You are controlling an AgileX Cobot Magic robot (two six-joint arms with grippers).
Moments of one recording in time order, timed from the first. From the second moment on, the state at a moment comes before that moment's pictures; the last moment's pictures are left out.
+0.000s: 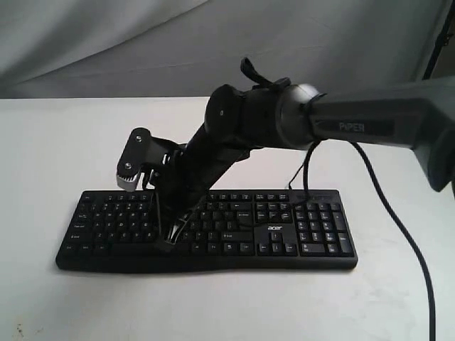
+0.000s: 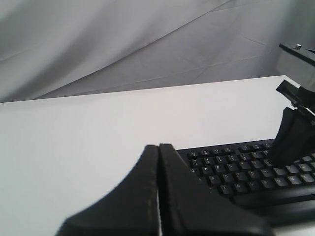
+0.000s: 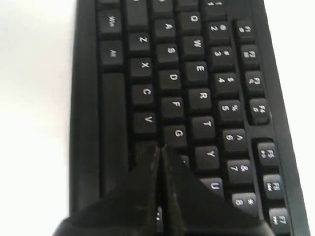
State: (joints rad) left arm -0.18 0.00 0.00 0.04 0.26 -0.02; right arm 0.73 2.18 -1.57 0.60 0.70 -1.17
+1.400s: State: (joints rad) left arm -0.18 0.00 0.00 0.04 0.26 -0.02; right arm 0.78 2.22 -1.57 0.57 0.60 -1.14
